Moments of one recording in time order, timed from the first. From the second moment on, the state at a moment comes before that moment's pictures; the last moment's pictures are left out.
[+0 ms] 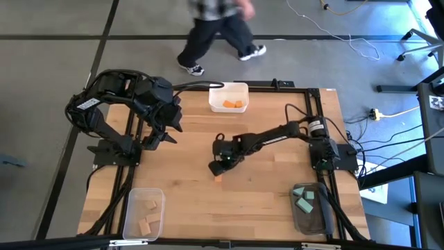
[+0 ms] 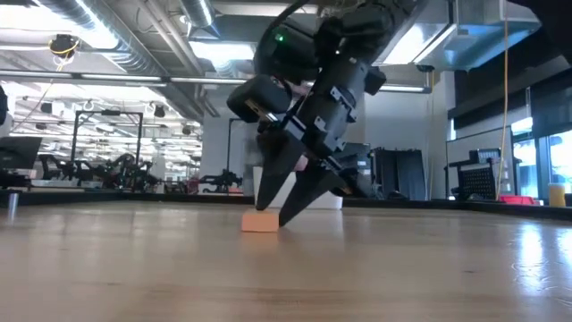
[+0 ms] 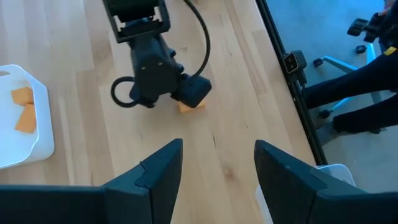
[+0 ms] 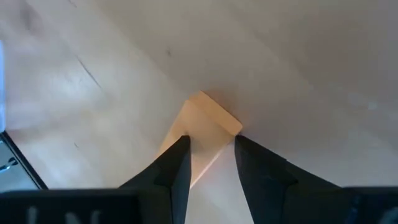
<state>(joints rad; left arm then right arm) -0.01 1.50 2.16 -1.57 0.22 0.14 0.05 2.13 1.36 -0.35 -0.26 1.06</state>
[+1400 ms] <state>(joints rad) 0.00 1.50 2.16 -1.57 0.19 0.14 0.18 2.13 1.75 -0.74 -0.07 1.01</state>
